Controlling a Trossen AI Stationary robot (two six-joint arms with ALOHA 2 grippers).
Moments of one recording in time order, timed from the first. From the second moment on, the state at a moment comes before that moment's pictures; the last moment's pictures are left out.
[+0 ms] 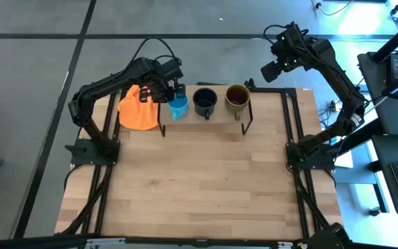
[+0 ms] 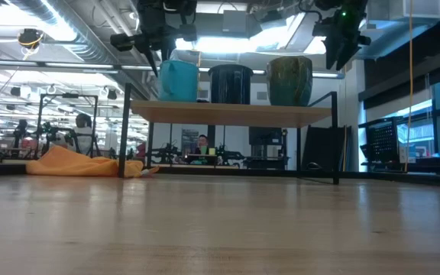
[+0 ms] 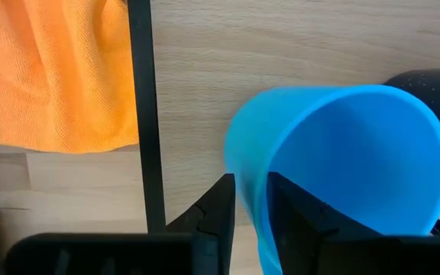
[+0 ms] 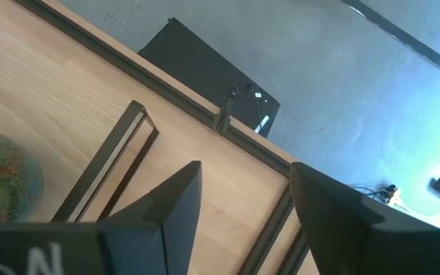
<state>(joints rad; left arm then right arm) 0.50 1.67 1.77 -1.40 -0.03 -1.15 -0.94 1.48 1.78 -1.33 0.17 -0.01</state>
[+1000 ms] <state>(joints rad) 0.47 1.53 1.77 -1.50 -0.14 -0.91 -0.89 1.48 1.78 -1.26 0.09 -0.02</state>
